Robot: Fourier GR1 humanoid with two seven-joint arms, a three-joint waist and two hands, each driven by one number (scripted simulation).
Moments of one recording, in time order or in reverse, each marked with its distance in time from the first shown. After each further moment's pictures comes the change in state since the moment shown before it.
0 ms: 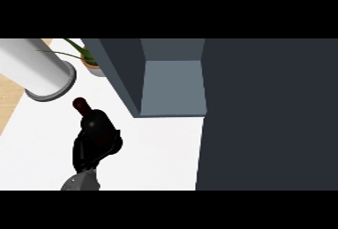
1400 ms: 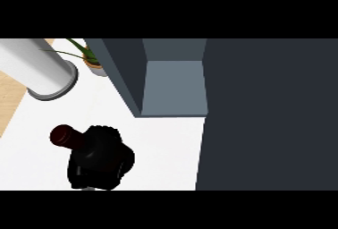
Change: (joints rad) left arm 0.254 0.000 -0.299 -0.643 -0.036 -0.051 0.181; right arm -0.005 0.023 -0.038 0.011 -0.004 0.026 -0.005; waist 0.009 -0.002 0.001
